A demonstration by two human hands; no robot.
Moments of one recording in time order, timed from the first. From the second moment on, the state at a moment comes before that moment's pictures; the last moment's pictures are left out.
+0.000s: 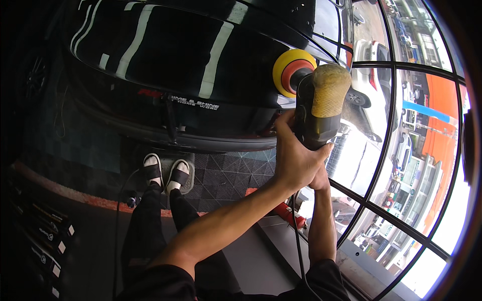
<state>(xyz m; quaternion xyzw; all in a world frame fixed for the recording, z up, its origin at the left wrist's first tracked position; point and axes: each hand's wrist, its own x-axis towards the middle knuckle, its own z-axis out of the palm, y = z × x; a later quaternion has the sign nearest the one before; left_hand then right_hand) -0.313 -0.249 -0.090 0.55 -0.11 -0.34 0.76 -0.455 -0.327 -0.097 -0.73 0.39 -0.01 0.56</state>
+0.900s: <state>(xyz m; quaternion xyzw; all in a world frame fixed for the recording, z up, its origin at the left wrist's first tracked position) -0.312 -0.210 -0.035 0.49 -0.27 -0.39 0.73 -0.443 -0.283 0.047 -0.47 0.53 -0.01 0.71</state>
